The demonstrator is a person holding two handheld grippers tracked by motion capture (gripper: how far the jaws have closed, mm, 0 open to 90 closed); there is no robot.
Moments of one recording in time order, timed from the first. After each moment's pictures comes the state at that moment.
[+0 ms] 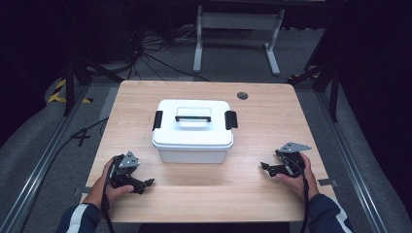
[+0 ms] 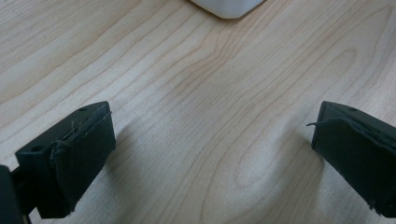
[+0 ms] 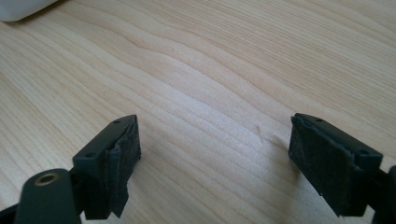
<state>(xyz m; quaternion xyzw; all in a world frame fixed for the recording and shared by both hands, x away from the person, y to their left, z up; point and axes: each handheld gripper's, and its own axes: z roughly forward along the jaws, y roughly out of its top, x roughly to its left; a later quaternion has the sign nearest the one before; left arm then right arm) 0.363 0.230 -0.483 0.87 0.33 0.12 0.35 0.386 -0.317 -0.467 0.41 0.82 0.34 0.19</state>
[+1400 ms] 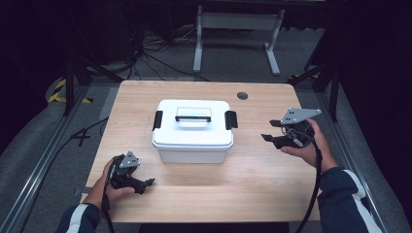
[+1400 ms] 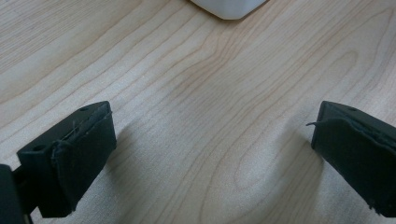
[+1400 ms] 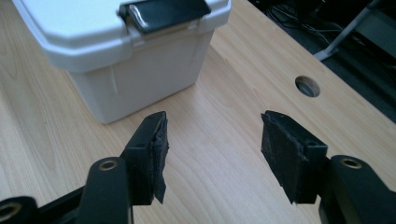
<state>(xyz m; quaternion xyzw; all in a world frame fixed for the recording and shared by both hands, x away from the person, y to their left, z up) 0.362 0.229 -0.483 0.87 0.33 0.13 0.35 0.404 -0.283 -0.318 0.25 0.87 0.35 0.23</state>
